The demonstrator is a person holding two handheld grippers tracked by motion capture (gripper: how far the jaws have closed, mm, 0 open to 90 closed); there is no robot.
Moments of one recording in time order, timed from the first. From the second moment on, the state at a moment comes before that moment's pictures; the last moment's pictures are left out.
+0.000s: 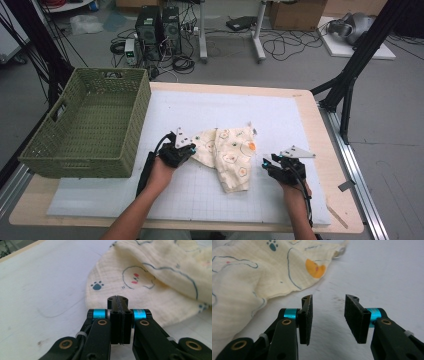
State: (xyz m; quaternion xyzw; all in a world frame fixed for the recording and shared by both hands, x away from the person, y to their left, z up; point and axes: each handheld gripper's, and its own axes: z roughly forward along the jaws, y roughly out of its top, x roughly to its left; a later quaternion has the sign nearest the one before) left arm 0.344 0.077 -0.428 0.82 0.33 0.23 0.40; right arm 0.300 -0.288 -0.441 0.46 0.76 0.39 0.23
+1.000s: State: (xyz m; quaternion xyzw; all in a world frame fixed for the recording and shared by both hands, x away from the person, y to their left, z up) left arm 0.369 0.101 -0.436 0.80 0.38 0.27 0.36; right arm 0.317 -0.300 -0.435 0.48 0.77 0.32 0.26
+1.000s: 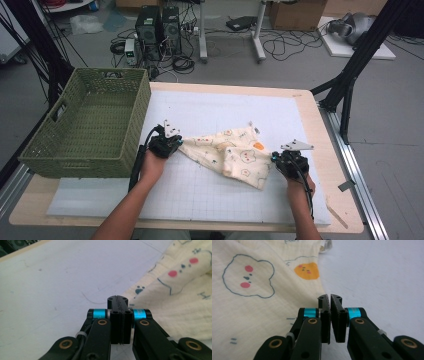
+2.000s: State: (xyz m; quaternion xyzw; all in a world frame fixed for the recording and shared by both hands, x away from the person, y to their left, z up) left arm 0.330 0.029 -0.445 0.86 0.26 0.14 0.40; right arm 0.284 -0.312 -0.426 0.46 0.75 0.38 0.28
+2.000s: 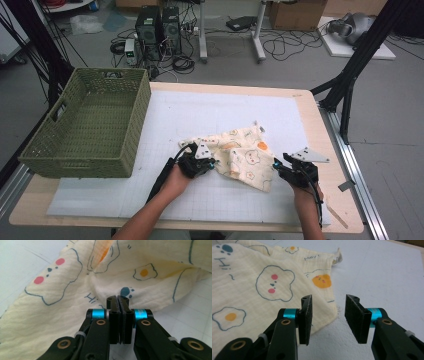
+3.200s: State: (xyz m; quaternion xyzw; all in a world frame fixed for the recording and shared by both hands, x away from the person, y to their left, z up) left arm 0.327 0.130 -0.440 0.81 0.37 0.18 0.42; right arm 0.277 -0.283 -0.432 0.42 0.78 0.39 0.25
